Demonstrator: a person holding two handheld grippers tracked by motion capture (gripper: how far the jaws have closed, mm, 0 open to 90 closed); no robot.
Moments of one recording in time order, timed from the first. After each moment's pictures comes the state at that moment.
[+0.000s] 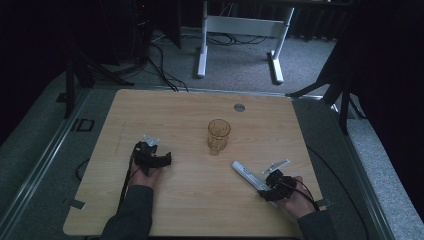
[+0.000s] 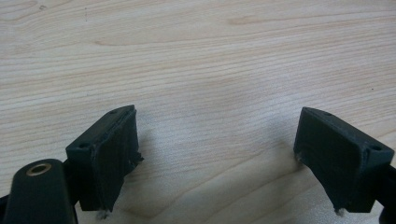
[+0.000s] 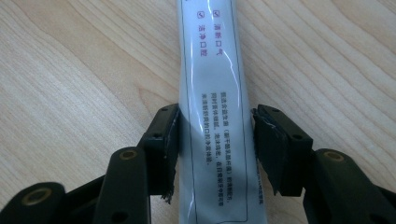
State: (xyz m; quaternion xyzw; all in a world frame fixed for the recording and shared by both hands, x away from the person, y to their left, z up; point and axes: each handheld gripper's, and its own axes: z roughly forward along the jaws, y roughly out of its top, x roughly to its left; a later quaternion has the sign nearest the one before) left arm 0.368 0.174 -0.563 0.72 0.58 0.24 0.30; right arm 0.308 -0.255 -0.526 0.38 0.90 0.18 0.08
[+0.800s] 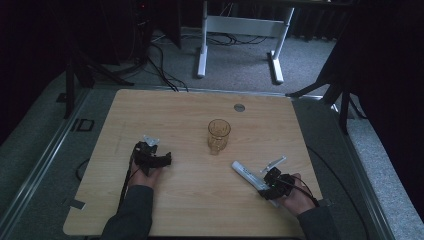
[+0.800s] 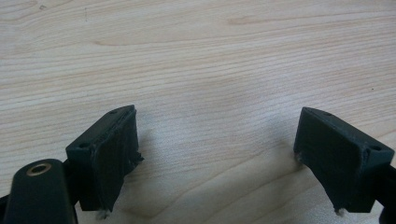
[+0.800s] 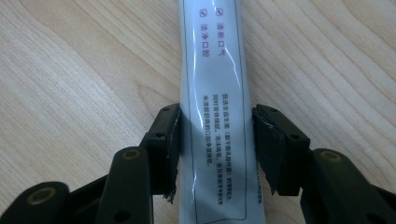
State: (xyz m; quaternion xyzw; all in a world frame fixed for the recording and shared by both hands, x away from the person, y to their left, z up) left arm 0.368 0.174 -0.563 0.72 0.58 0.24 0.30; right arm 0.315 -0.250 -0.523 0.37 0.91 0.15 0.07
